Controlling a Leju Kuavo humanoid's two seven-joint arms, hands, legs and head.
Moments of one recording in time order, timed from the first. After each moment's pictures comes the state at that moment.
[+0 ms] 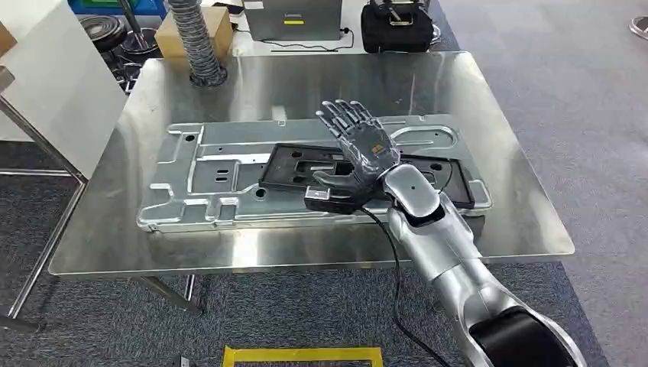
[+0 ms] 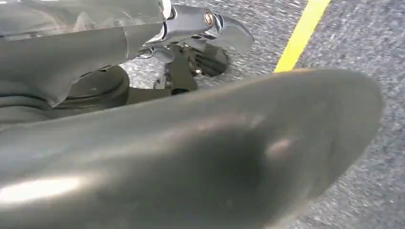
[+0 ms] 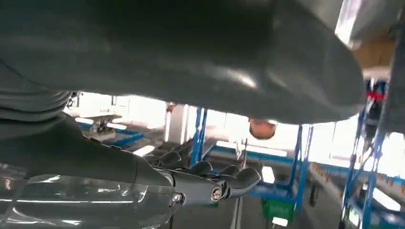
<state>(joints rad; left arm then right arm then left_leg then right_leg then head) -0.14 -0.21 0.93 -0.22 -0.34 0.03 -0.26 -0.80 0.05 0.42 -0.93 1.51 -0.39 -0.20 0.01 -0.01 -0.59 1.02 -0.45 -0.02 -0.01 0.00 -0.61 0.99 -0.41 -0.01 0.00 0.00</state>
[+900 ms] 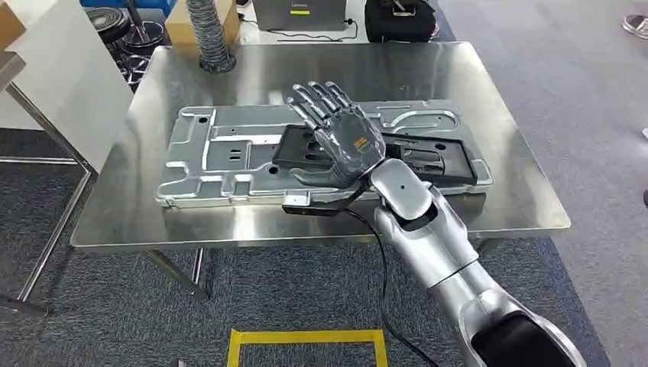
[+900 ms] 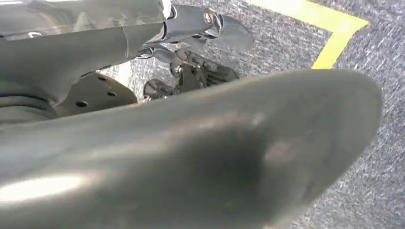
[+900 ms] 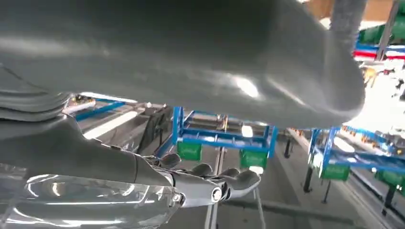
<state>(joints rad) -0.13 -0.21 0.93 -0.22 -0.34 0.07 -0.25 -0.79 0.04 0.53 -1.14 1.49 -0.38 -0.16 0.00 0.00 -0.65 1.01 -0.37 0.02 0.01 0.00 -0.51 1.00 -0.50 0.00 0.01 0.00</state>
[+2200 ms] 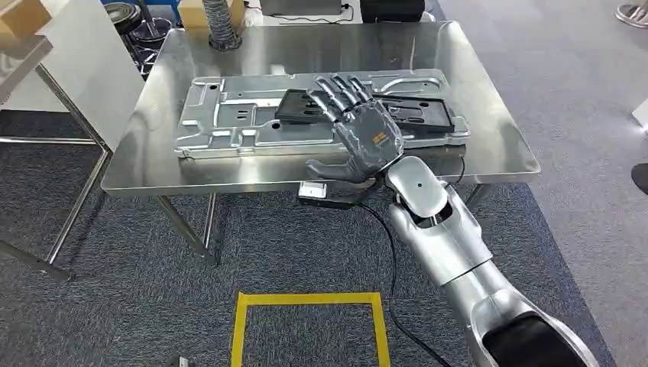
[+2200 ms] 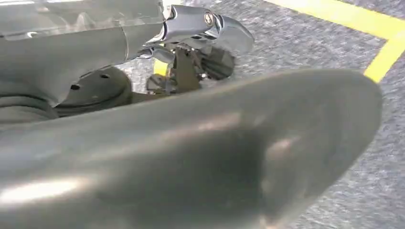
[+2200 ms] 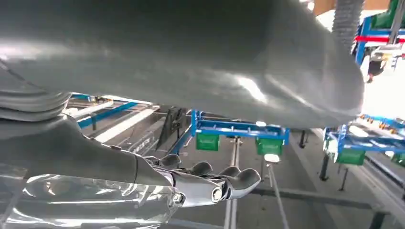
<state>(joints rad) -0.14 -0.20 0.93 -0.22 -0.35 0.02 -0.26 -0.79 -0.01 0.51 -1.15 1.46 -0.41 -0.15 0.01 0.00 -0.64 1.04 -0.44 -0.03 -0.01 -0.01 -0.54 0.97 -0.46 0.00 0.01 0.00</state>
